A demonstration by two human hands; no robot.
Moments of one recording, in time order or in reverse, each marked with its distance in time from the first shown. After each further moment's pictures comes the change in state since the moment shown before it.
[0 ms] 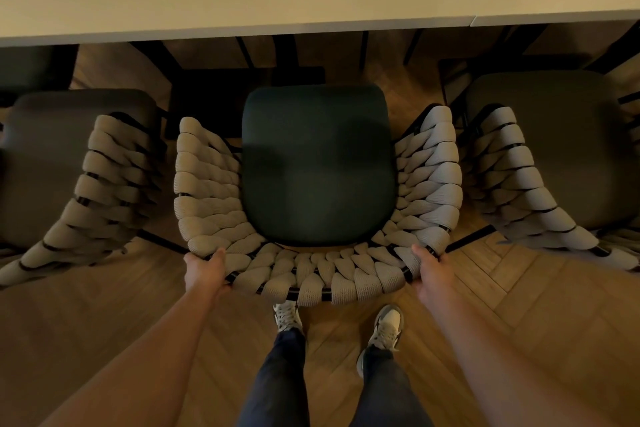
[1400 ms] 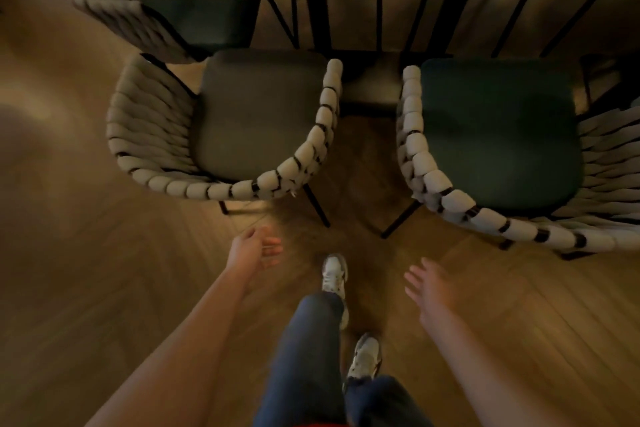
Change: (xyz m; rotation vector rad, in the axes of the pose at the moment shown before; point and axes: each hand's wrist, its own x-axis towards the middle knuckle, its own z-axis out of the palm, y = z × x) left_hand 0.128 -0.131 -0.352 -0.277 -0.217 0.066; right_hand -0.268 0.326 0.200 -0.267 -0.113 0.083
